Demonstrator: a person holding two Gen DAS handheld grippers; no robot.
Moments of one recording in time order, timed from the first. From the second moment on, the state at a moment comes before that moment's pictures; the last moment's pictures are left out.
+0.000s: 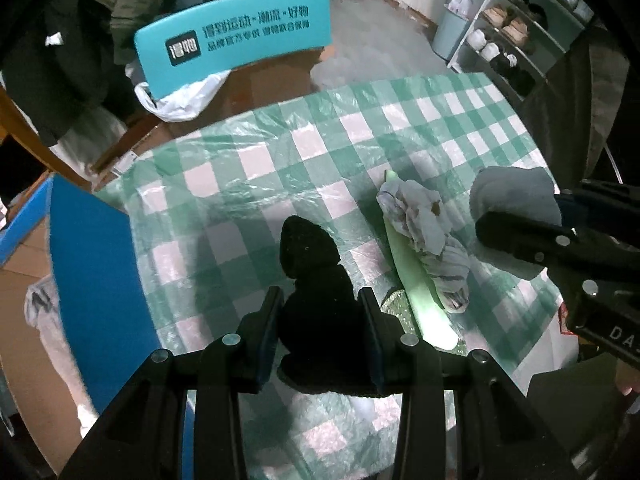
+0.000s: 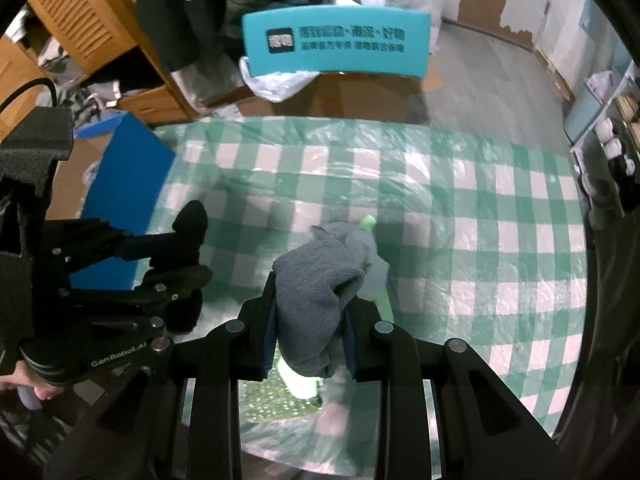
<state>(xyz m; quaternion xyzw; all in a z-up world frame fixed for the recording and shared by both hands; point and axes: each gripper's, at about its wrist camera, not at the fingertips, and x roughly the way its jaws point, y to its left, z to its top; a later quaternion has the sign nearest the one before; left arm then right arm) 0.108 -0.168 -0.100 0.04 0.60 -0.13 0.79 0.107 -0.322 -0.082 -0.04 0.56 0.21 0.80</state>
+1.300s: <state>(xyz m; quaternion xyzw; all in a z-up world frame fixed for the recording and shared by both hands) 0.039 -0.067 -0.007 0.04 0.51 -0.10 0.85 0.061 -0.207 -0.012 -0.09 0.50 0.33 0.80</state>
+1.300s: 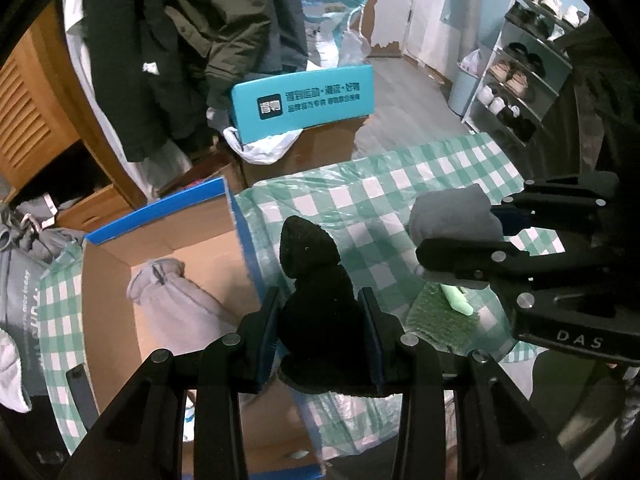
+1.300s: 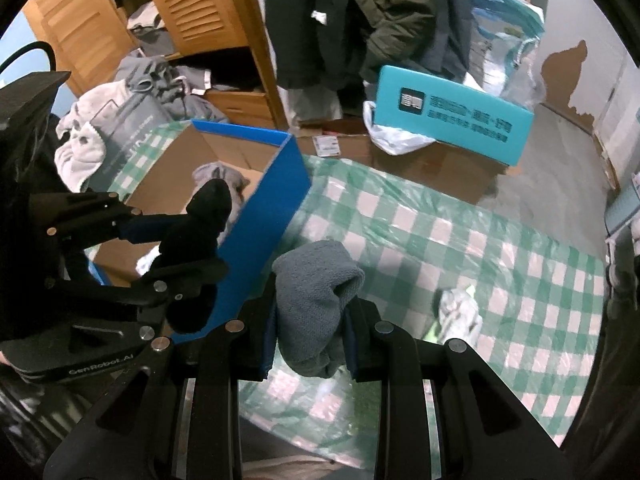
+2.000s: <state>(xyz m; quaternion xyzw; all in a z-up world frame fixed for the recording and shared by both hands) 0.019 0.015 -0.006 0.00 0.50 -0.05 0.87 0.056 -0.129 -0.004 -0.11 0.49 0.36 0.78</state>
